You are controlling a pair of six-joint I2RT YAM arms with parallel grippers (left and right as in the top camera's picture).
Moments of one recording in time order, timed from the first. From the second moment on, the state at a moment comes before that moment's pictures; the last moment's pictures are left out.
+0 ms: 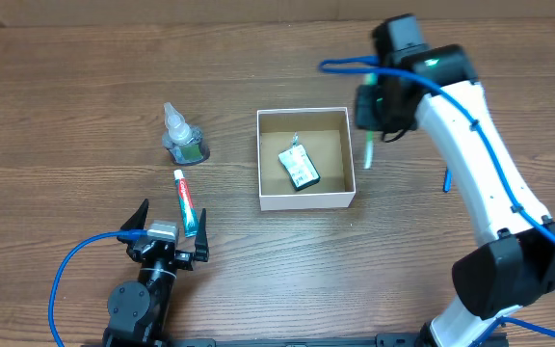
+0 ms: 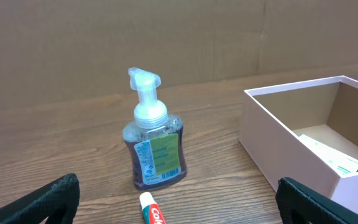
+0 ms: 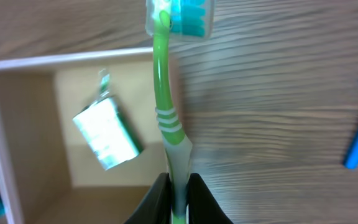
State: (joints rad) left arm -0.20 0.02 0.01 -0.08 -0.04 0.05; right arm 0.30 1.84 1.81 -1.26 -0.01 0.35
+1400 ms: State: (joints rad) left arm -0.20 0.02 0.01 -0.08 -0.04 0.05; right arm 0.27 1.70 1.55 -1.14 0.00 0.37
